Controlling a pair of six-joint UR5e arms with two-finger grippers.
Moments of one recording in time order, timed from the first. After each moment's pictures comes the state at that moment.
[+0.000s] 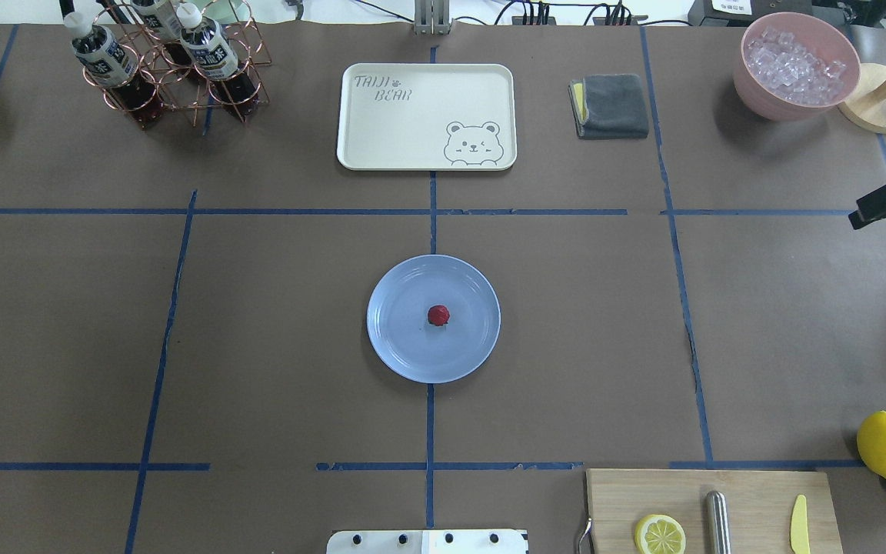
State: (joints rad) left arm -1.58 -1.68 -1.70 -1.50 -2.27 0.23; right arm 1.27 -1.58 1.83 -1.47 2.29 0.27
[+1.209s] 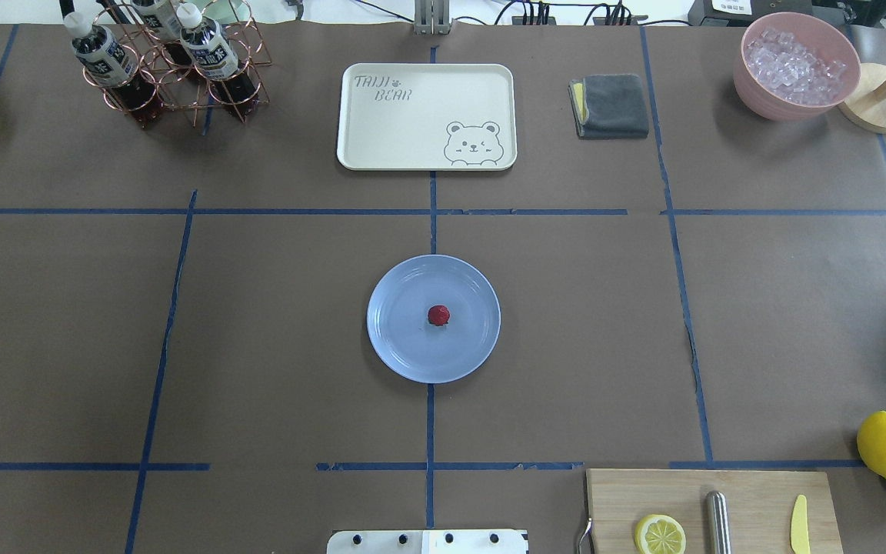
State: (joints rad) left arm -1.59 -1.56 -1.78 -1.49 -2.37 0.24; right arm 1.44 -1.60 1.69 -1.46 2.36 0.01
